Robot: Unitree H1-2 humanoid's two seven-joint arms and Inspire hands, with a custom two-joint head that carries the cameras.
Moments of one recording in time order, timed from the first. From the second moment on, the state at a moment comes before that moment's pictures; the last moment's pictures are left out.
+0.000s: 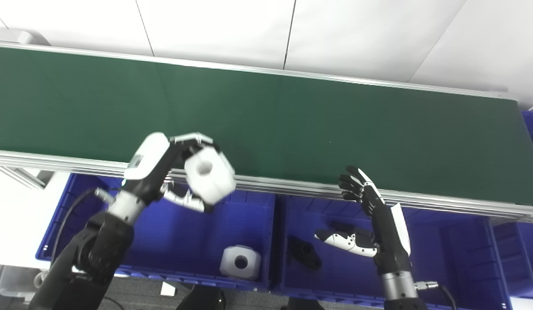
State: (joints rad) left arm 0.17 0.37 -0.23 -0.15 0.53 -0.24 -0.04; right arm 0.41 -0.08 0.15 -0.19 -0.25 -0.25 0.00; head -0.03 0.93
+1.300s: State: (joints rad) left arm 0.11 0.39 -0.37 -0.01 0.73 0.06 -0.33; right arm 0.44 -0.10 0.16 -0.21 -0.27 -0.25 0.01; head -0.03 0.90
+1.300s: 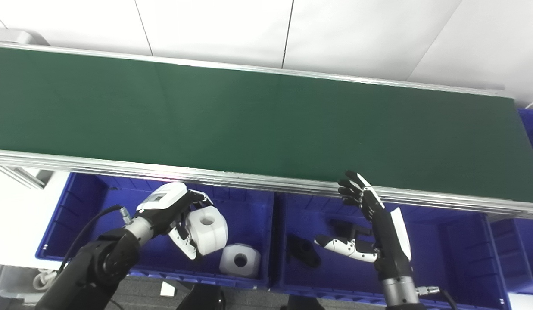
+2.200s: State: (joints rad) left arm 0.29 0.29 -0.18 -0.05 -0.06 -0.41 -0.41; right arm 0.49 -0.11 0.20 -0.29 -0.35 -0.20 0.06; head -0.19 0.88
